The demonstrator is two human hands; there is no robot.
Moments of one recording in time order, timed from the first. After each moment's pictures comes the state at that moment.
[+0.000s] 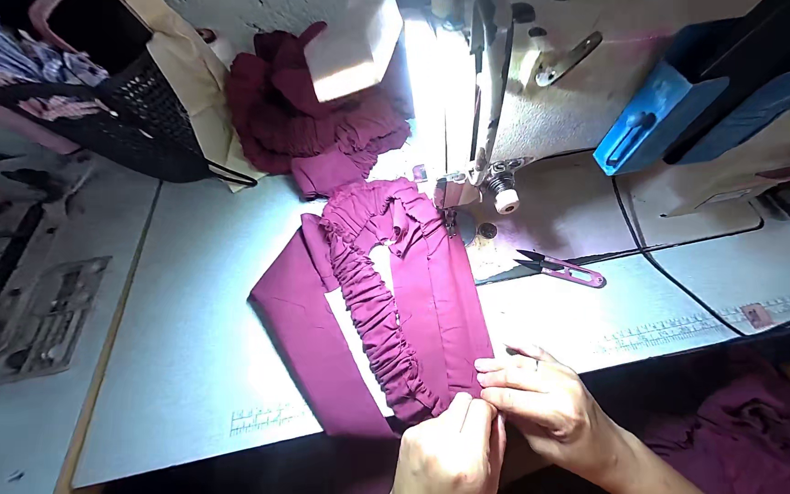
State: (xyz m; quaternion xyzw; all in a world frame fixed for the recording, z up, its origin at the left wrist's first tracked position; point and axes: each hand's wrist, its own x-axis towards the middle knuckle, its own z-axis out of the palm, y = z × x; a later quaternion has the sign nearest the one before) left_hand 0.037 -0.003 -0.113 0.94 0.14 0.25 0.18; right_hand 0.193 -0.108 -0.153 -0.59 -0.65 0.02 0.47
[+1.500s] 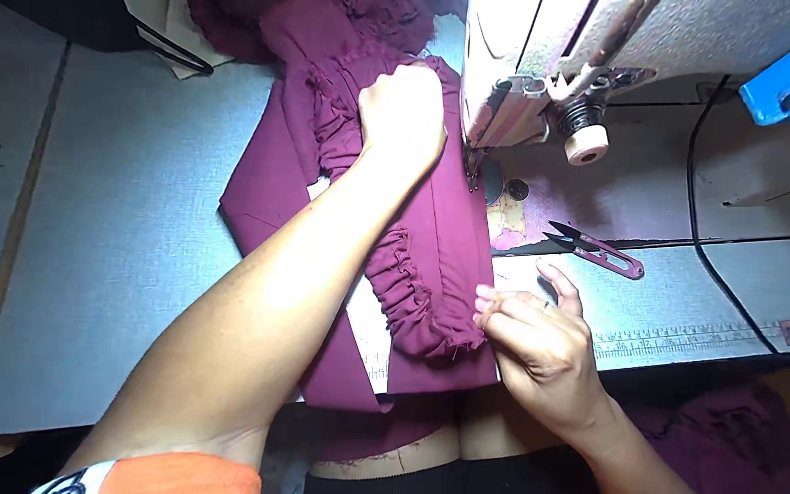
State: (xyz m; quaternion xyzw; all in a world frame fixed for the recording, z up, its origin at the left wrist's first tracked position) left_hand 0.223 0.193 -0.082 0.92 0.38 0.04 0.07; right_hand 0.198 -0.064 -0.135 -0.72 -0.58 -0.03 0.38
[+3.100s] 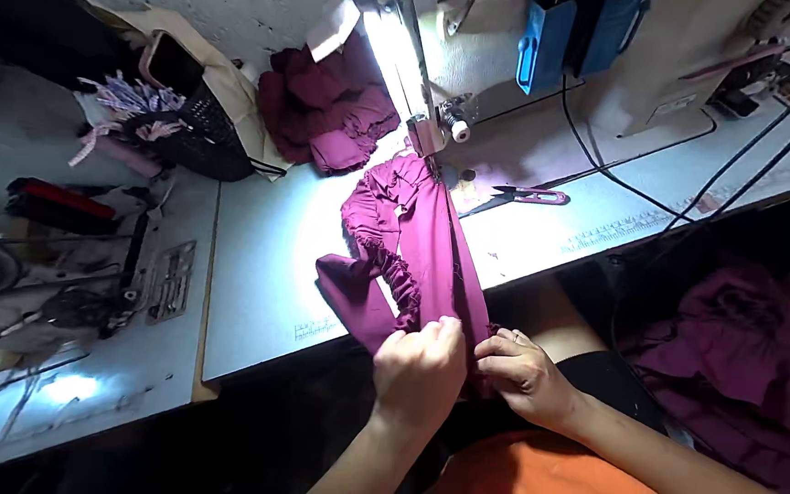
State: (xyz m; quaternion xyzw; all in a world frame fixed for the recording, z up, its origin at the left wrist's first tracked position) left_hand -0.005 -0.022 -0.086 0.95 0.14 0.26 -0.07; right_hand 0.098 -0.162 -0.185 -0.63 -0.58 0.08 0.52
